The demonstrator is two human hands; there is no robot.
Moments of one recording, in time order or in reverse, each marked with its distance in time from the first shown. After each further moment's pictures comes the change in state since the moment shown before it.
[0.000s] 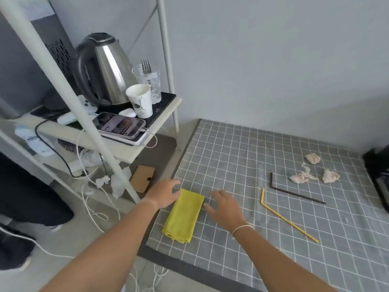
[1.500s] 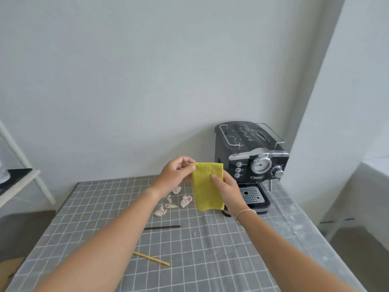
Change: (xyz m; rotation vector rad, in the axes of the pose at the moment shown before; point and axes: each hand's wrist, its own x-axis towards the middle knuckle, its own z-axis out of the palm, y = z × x) left_hand -0.001 0.491 0.060 -0.704 -0.010 0.606; right_hand -0.166 0.252 -0.321 1.090 0.621 0.101
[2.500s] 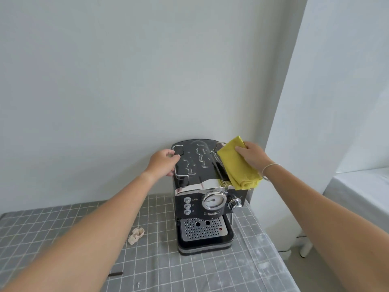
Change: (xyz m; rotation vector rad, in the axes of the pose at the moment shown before) left_hand 0.176 0.039 0.102 0.177 0.122 -0.152; right_hand 0.163 -0.103 -0.219 -0.649 0.157 0.062
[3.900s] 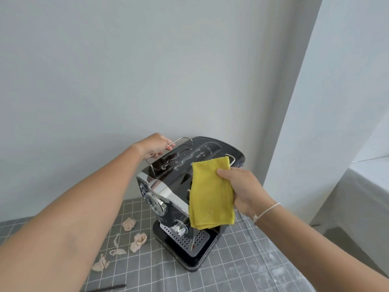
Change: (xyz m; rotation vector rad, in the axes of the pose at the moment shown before) left_hand 0.096 0.009 -0.023 0.282 -0.246 -0.159; right_hand -0.050 -0.016 0.066 0.766 -0.142 0.424
